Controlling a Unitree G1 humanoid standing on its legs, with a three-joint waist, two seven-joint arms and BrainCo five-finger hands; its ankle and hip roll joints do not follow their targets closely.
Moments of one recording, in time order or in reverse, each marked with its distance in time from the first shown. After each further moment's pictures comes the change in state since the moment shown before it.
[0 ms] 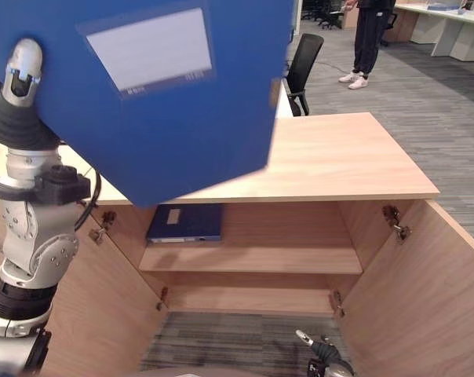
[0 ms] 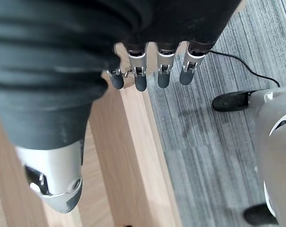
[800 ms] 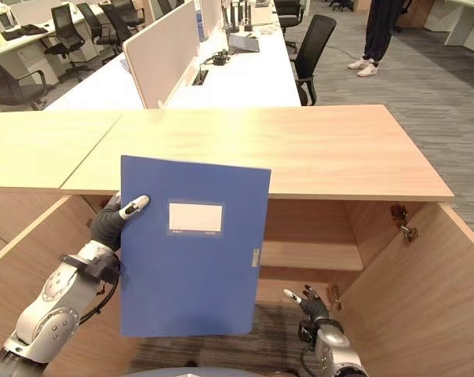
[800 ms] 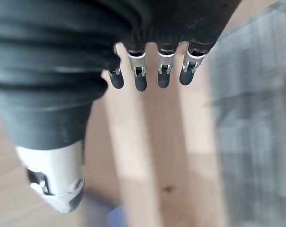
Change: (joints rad) left arm 0.531 -0.011 -0.053 0.205 -0.108 0.280 -0.171; right arm 0.075 -0.067 0.066 -0.679 -0.004 0.033 0.035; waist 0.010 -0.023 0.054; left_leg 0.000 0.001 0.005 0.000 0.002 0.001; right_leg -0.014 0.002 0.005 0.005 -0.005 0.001
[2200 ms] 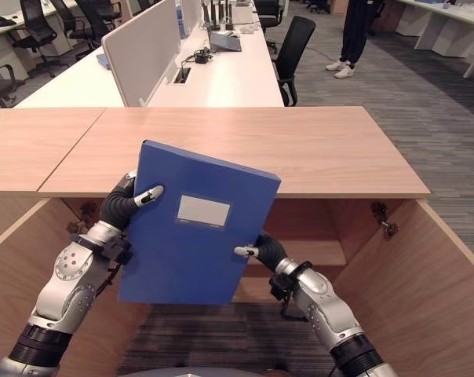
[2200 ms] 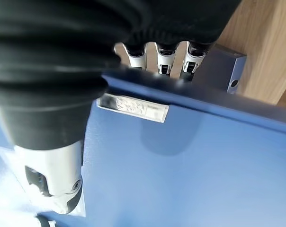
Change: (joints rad) left arm -0.201 -0.105 0.027 0.109 0.319 -0.048 -0.100; right arm -0.137 -0.105 0.201 -0.417 0.182 0.059 0.371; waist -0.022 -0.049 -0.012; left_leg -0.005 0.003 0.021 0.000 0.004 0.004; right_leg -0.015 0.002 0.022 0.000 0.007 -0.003
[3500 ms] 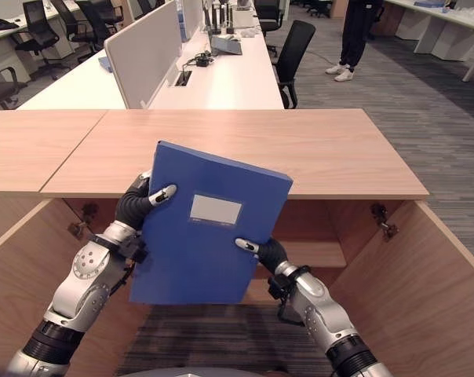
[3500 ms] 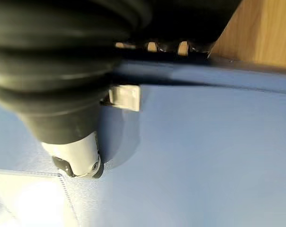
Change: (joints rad) left arm -0.035 -0.039 -0.103 0.007 -0.014 0.000 0.091; right arm -0.006 0.019 0.040 0.082 0.095 -0.058 -0.063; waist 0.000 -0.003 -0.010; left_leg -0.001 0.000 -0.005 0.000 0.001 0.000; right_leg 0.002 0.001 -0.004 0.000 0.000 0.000
